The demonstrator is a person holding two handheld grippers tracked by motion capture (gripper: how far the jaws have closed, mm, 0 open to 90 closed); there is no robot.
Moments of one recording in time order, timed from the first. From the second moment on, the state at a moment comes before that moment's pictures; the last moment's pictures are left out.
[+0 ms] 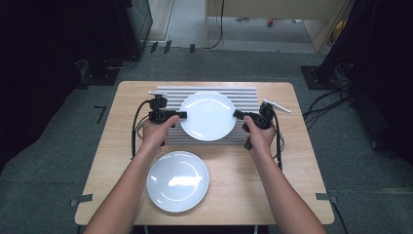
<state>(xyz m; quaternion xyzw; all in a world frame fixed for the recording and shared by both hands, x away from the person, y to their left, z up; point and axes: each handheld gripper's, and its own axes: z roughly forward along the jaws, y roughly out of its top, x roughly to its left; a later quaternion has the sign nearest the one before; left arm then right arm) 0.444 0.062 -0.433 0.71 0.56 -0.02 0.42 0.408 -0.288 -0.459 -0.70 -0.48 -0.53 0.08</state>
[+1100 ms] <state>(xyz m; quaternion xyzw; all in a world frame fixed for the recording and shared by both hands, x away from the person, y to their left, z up) 0.519 0.038 -0.493 0.68 0.64 -0.01 0.36 0.468 -0.275 -0.519 -0.76 -0.45 -0.47 0.03</state>
